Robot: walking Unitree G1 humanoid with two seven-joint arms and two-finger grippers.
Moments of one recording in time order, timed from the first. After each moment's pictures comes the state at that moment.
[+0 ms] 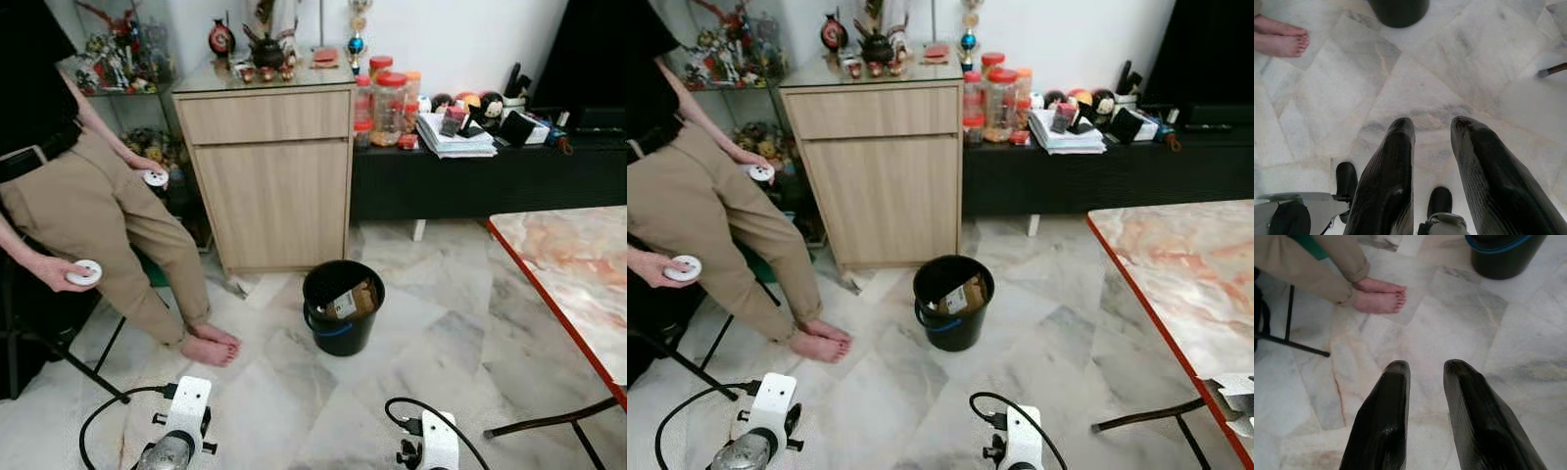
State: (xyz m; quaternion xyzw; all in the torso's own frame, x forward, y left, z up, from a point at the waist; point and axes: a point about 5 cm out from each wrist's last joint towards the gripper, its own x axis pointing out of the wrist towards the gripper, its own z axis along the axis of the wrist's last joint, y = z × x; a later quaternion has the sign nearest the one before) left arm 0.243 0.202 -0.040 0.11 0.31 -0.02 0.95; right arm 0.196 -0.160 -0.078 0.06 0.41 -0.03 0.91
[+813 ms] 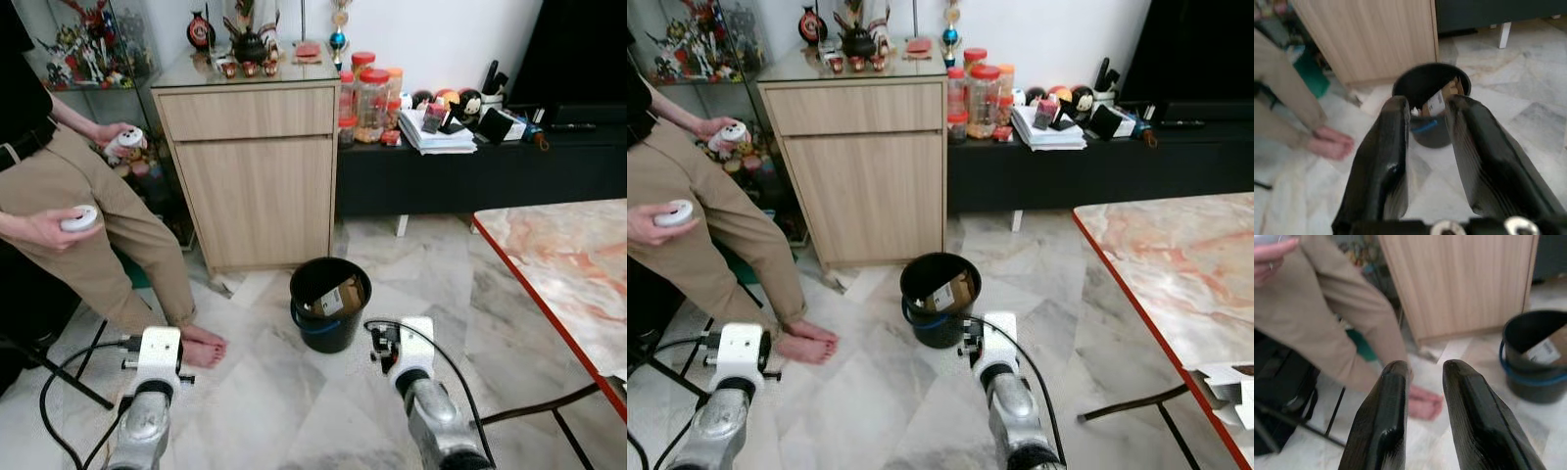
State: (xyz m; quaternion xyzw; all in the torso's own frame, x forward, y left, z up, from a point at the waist) left arm 0.293 0.223 0.032 0.12 0.07 0.08 0.99; right arm 0.308 -0.124 0.019 0.07 0.14 0.07 0.99
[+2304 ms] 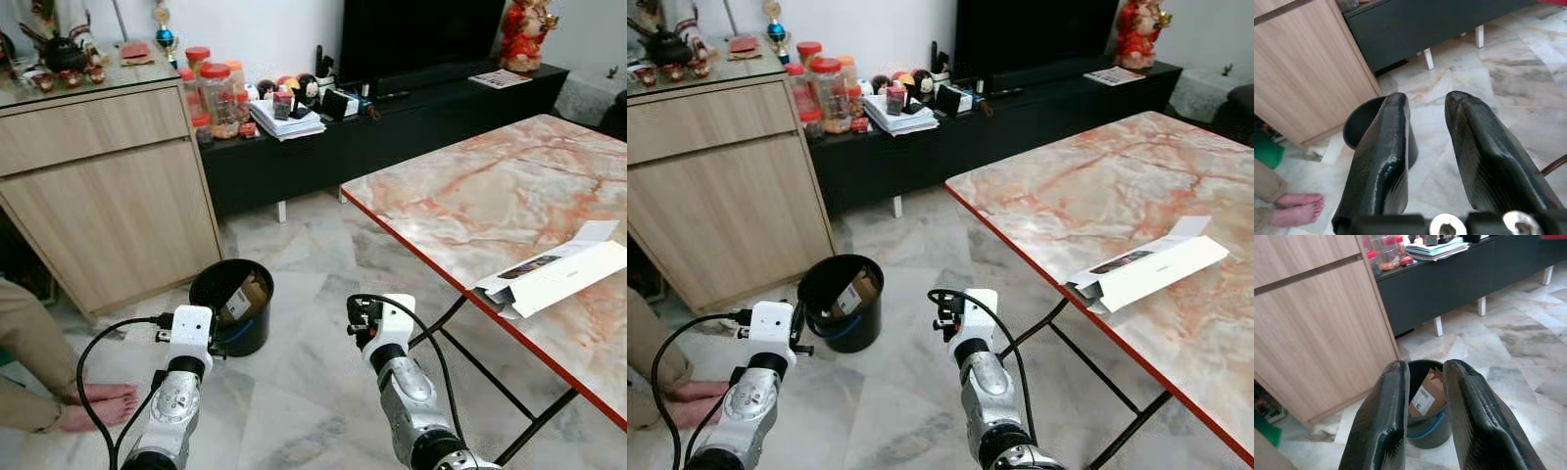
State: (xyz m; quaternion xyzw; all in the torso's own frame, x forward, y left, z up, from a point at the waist) left arm 0.301 0.187 0.046 0.10 0.01 0.03 0.99; right arm 0.316 -0.094 0.036 0.11 0.10 0.11 0.98
